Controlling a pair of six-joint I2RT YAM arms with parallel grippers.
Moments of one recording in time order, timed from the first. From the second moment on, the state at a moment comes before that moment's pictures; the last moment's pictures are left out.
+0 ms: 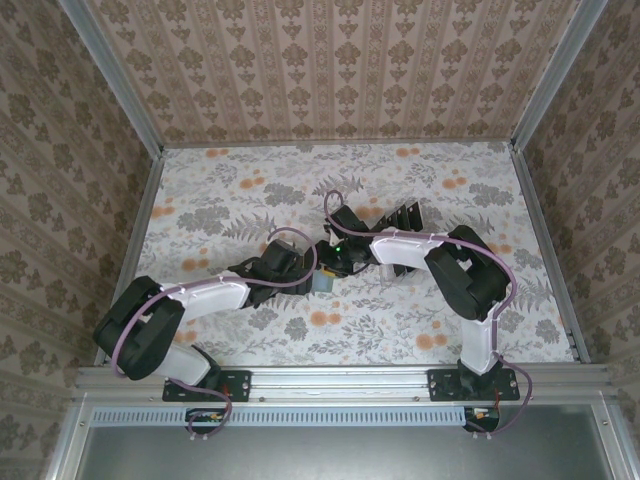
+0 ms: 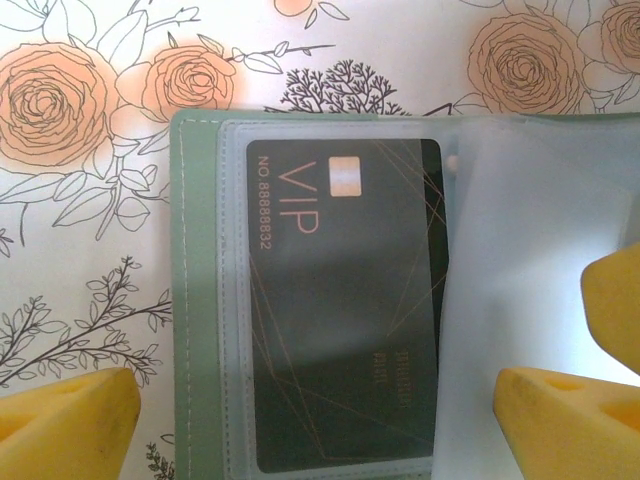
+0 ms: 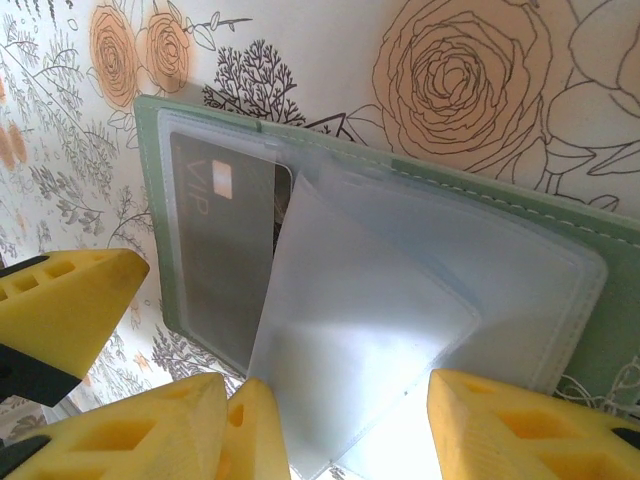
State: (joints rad) left arm -0.74 1.44 0.60 -0.14 -0.19 -0.46; right arm 0.68 1.94 1.18 -0.22 -0.40 0.88
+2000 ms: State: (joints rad) left arm -0.74 1.29 0.60 -0.16 -0.19 -0.46; right arm 0.69 1.95 1.10 0.11 -0.49 1.16
